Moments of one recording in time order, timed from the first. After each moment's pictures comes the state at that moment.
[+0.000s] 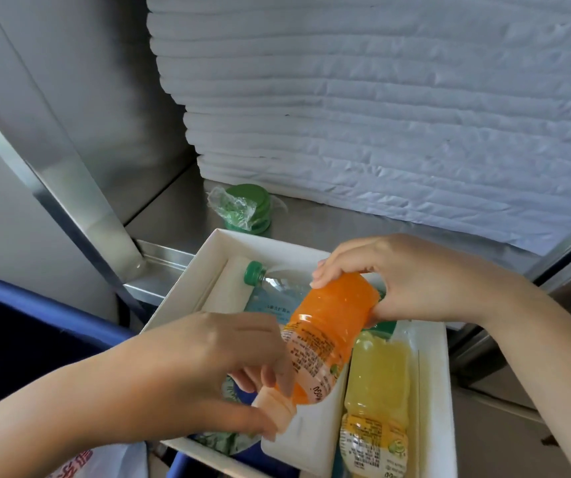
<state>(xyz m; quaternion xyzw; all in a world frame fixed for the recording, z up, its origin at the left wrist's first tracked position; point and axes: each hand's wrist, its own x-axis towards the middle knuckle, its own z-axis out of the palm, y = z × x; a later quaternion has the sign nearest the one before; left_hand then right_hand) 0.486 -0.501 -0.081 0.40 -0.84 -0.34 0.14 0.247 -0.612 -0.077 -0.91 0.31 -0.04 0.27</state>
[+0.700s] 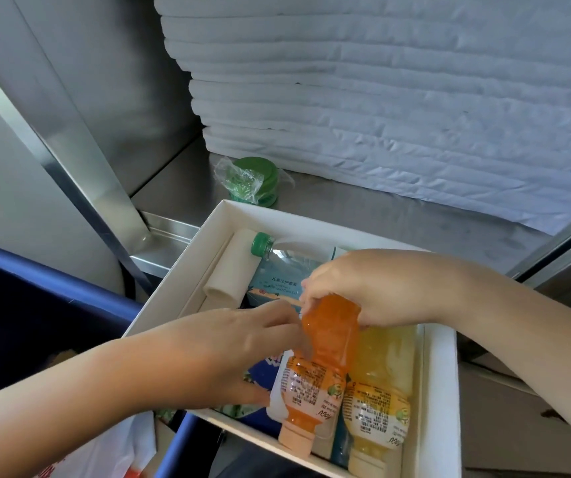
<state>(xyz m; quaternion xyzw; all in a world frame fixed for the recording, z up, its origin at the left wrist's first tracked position) 0.481 -0.501 -0.128 0.38 -0.90 -0.23 -0.01 0.277 -0.598 -0.104 -0.95 0.22 0.13 0.19</state>
